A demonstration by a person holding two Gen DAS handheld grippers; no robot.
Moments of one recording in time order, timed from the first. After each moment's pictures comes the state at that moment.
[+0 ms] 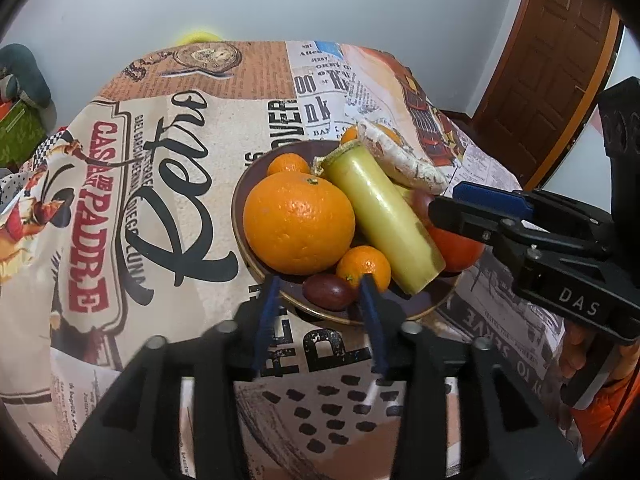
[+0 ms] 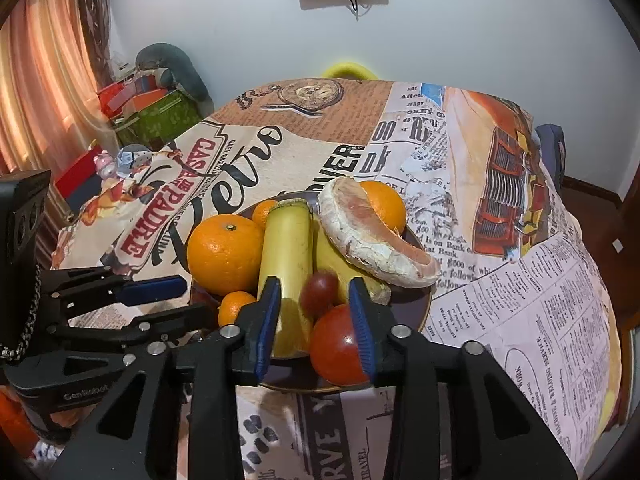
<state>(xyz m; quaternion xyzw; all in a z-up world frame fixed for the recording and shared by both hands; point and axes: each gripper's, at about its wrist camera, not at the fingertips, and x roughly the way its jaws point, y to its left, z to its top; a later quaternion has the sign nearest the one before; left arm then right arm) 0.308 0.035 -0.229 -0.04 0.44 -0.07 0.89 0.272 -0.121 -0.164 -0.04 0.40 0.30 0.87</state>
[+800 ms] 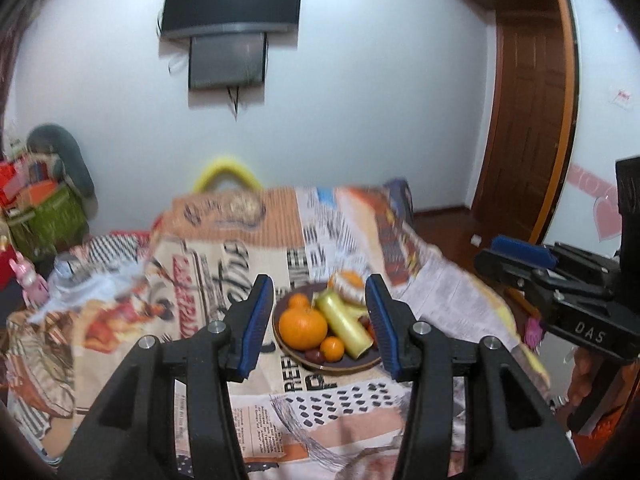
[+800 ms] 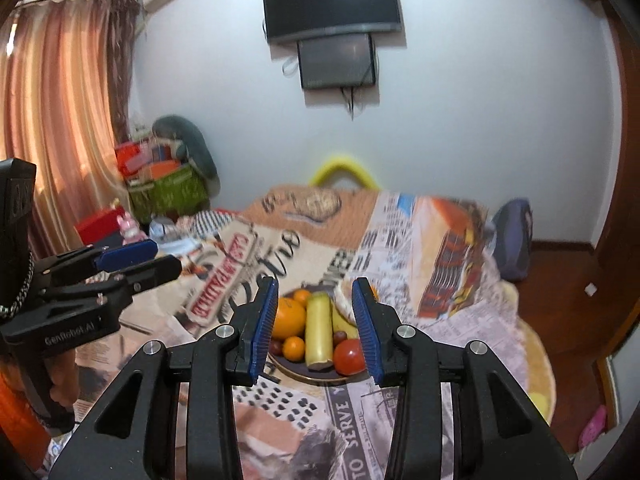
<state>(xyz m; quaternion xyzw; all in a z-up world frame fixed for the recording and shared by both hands) 0.175 0.022 -0.050 -0.01 0.23 -0.03 0.97 0.147 -0.168 -0.012 -0.01 0.23 0.28 0.93</state>
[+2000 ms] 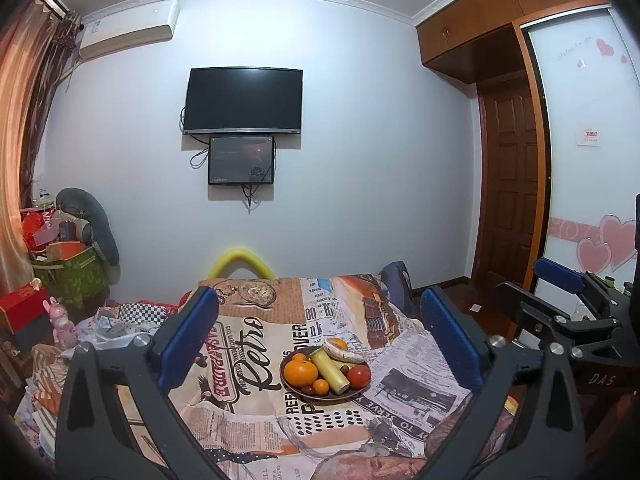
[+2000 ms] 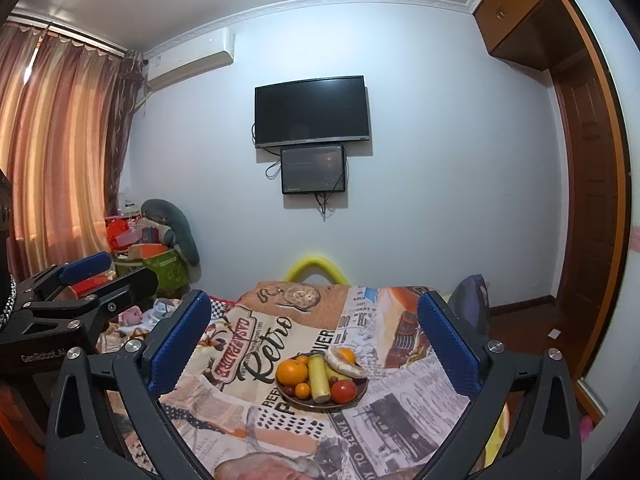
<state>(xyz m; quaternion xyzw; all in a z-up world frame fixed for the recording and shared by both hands) 0.028 -0.002 0.023 0.00 0.08 -0.01 1.00 0.026 -0.187 0.039 0.01 0.08 0.21 0.97</state>
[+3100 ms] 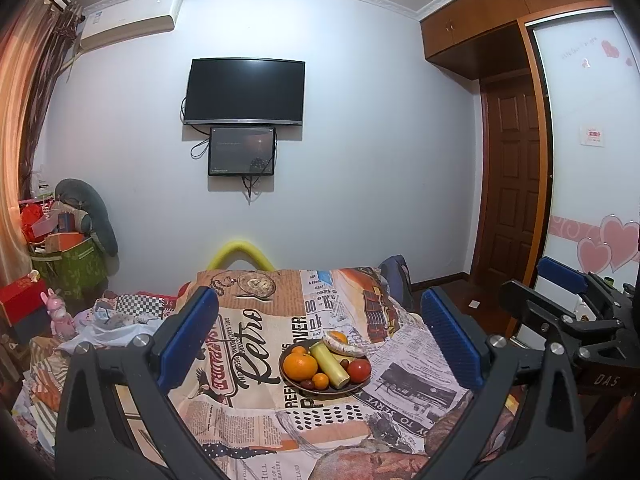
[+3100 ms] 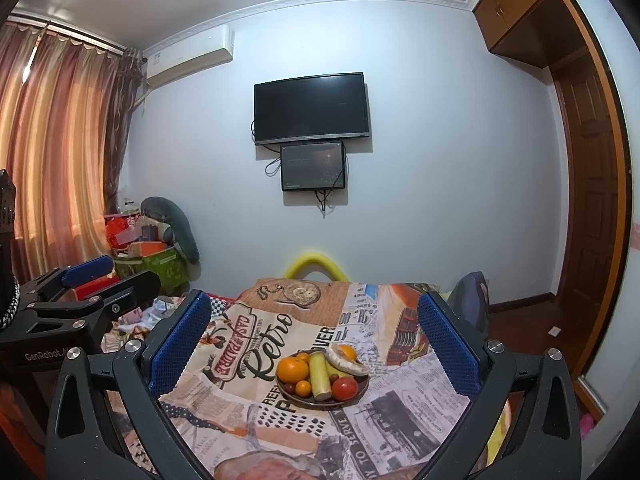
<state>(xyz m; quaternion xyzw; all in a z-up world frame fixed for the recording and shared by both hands) 0.034 0.003 0.018 -0.01 0.09 -0.01 1.00 0.023 -0.185 0.040 0.01 0.09 0.21 0.97</state>
